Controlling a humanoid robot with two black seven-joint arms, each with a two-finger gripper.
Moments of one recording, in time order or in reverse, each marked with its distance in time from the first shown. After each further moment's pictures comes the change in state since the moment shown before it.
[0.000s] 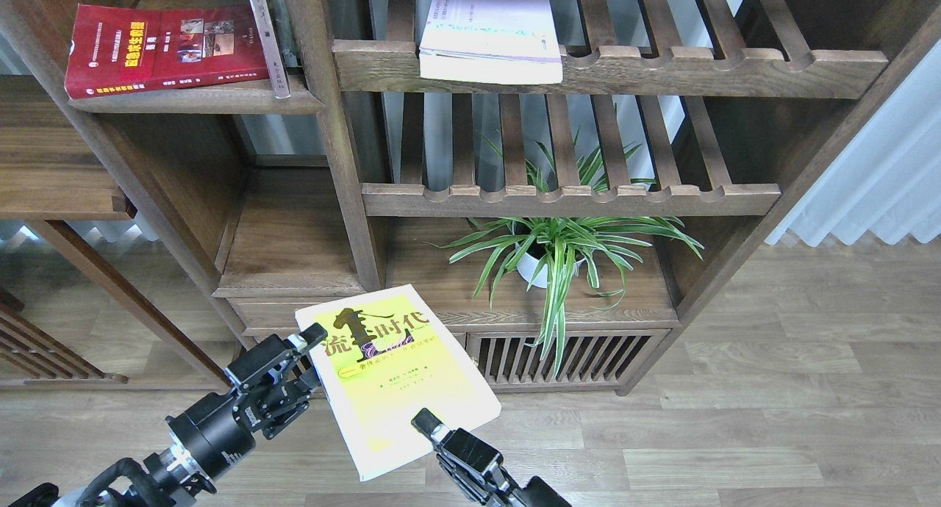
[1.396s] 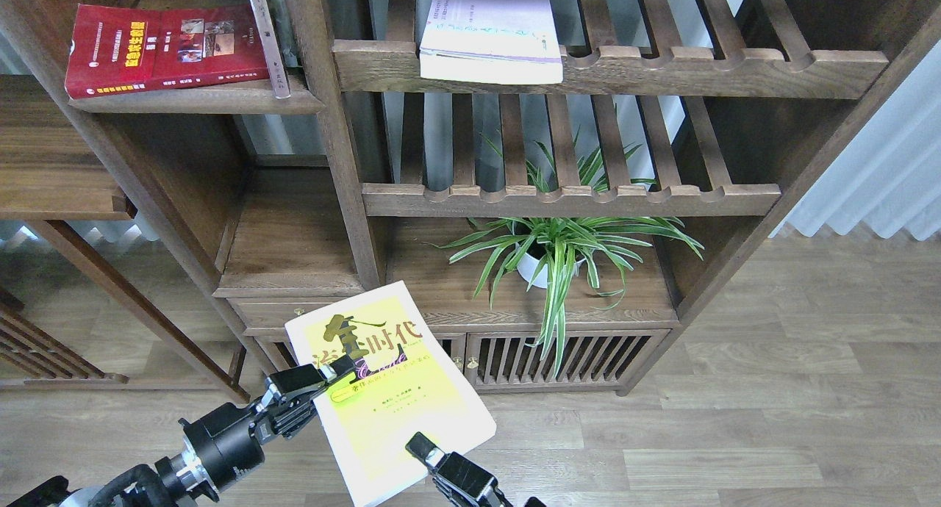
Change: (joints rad) left arm -0.021 0.016 0.011 0.015 0.162 0.000 0.011; right arm -0.024 -0.002 0.016 -0.013 -0.045 0.000 0.004
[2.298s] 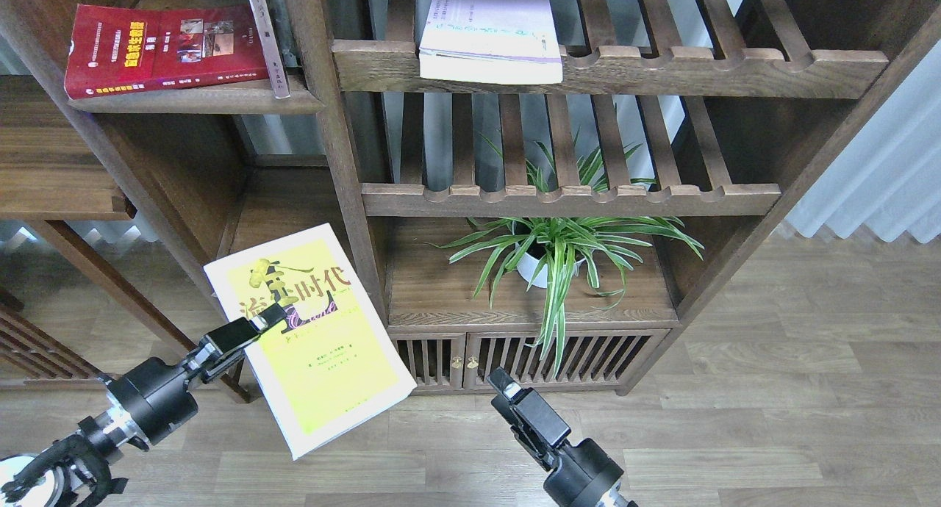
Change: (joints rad) left arm 0.079 0.006 -0.451 -0.060 0.412 0.000 -0.001; right arm 0.096 -0.006 0.182 -0.136 0.001 0.000 0.008
